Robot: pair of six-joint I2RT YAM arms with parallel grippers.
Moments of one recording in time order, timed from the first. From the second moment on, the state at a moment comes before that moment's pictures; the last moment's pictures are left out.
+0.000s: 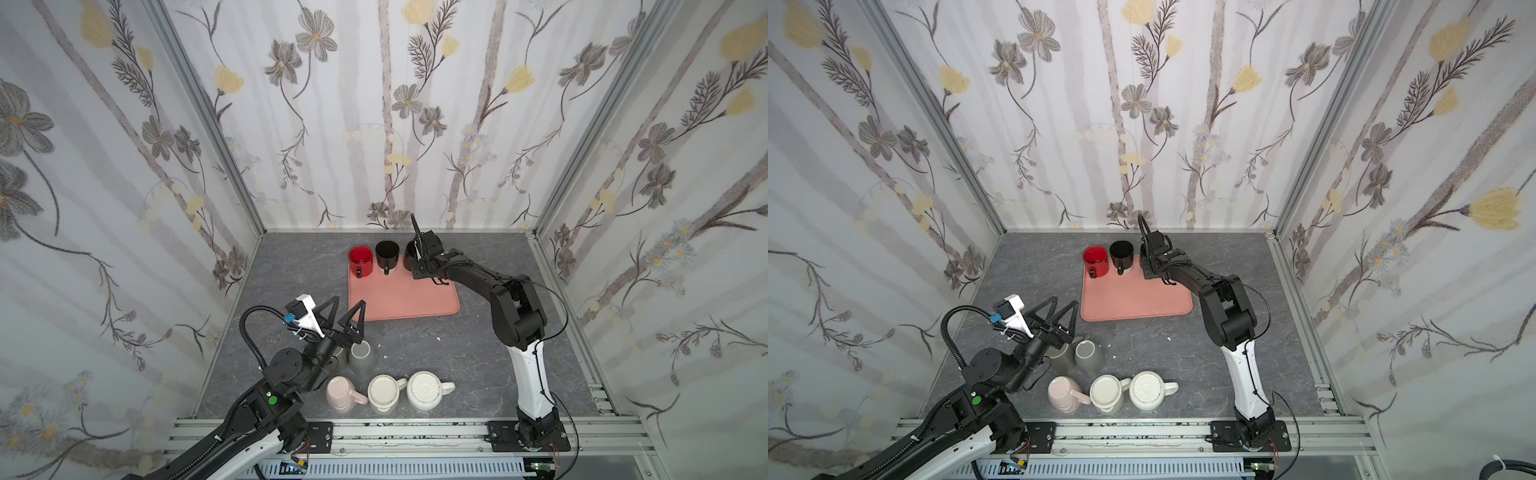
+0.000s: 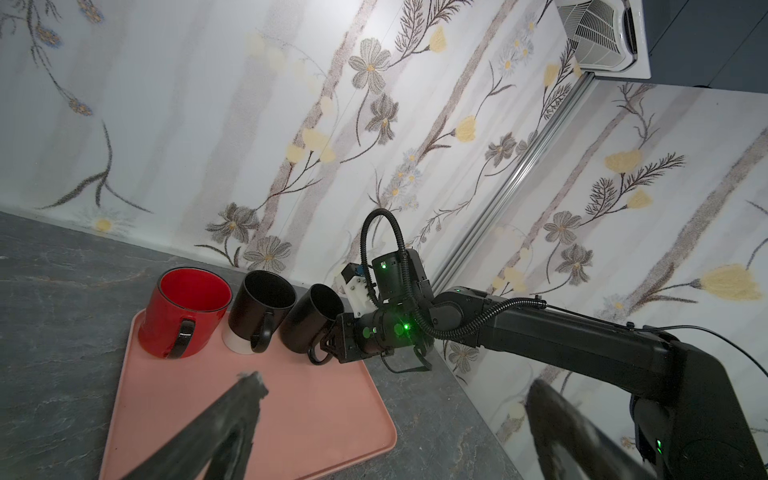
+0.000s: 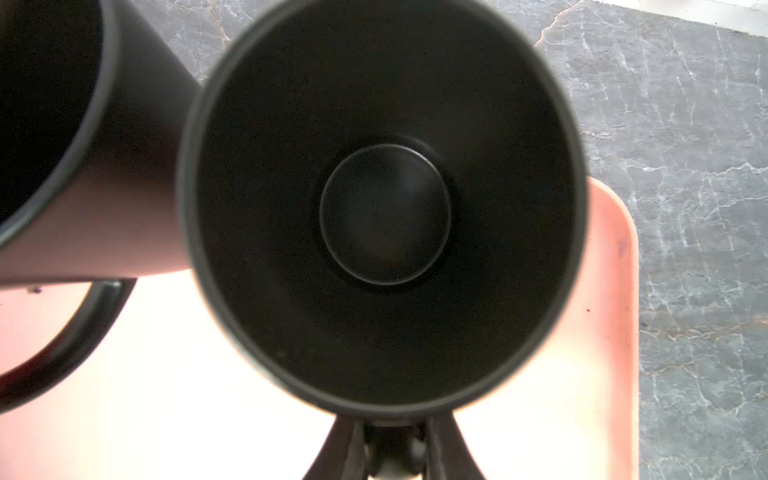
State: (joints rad) left arm -0.84 0.45 0.35 0.28 -0.36 -0.56; right arm 0.52 2.21 1.76 -0.47 0.16 0.23
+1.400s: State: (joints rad) left arm -0.84 0.45 0.34 0.28 -0.36 -0.56; right arm 0.55 2.12 1.75 -0.60 0.21 0.17
